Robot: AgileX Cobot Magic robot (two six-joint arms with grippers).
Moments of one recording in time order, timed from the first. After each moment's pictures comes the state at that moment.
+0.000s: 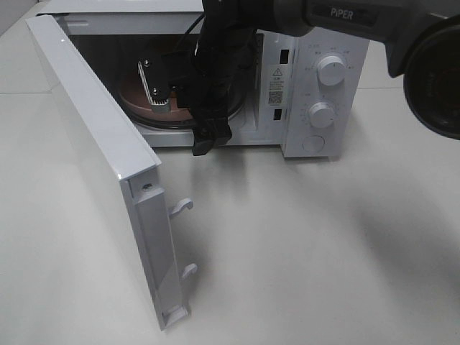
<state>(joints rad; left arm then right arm) 0.03 0.00 -0.51 -0.07 1.06 0.13 0.66 2.40 -2.12 0.07 0.94 -1.35</state>
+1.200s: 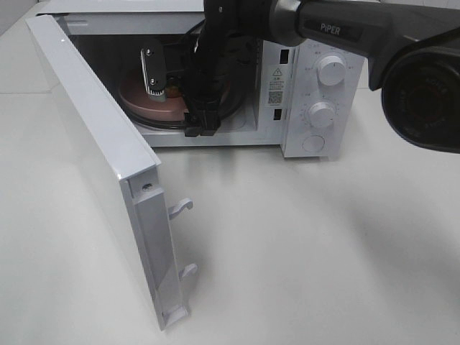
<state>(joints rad) 0.03 0.00 -0.51 -0.07 1.05 0.13 0.63 2.47 -2.20 0.03 0.80 -1.23</state>
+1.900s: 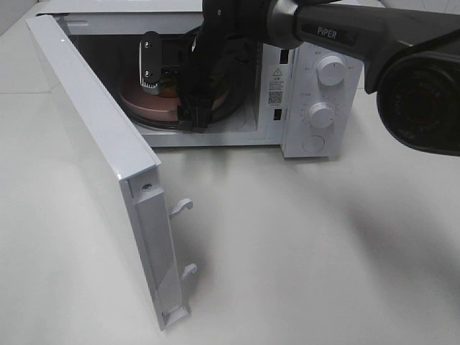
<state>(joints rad) 0.03 0.00 -0.51 -0.07 1.05 0.13 0.63 2.48 -2.21 0.03 0.75 -1.13</state>
